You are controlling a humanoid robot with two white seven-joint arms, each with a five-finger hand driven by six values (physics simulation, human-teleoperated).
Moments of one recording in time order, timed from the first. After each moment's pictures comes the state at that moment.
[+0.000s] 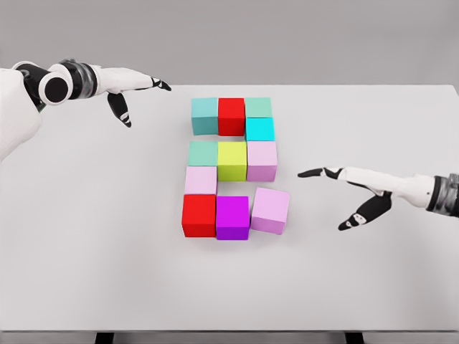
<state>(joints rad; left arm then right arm) -1.16 0.47 -1.09 -0.79 -0.30 -0.30 -0.54 -0.50 -0.91 0.80 -1.38 -0.38 -0.61 0.61</state>
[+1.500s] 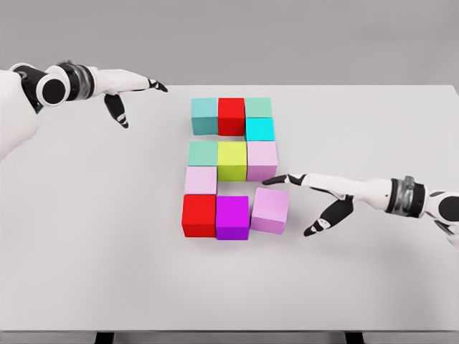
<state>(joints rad) -1.15 0.48 -1.09 -0.78 -0.30 -0.30 -0.53 -0.55 -0.78 0.89 -1.34 -0.38 -0.61 0.61</state>
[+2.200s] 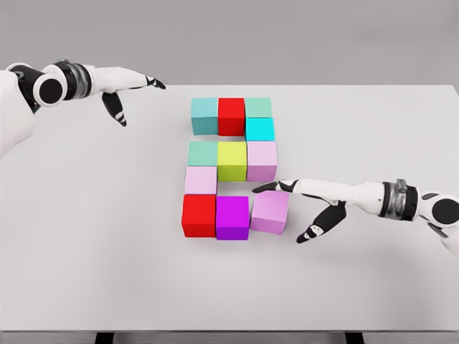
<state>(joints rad) -1.15 0.48 -1.09 -0.78 -0.30 -0.30 -0.51 -0.55 -0.78 0.91 -1.40 -0.38 -0.61 0.61</state>
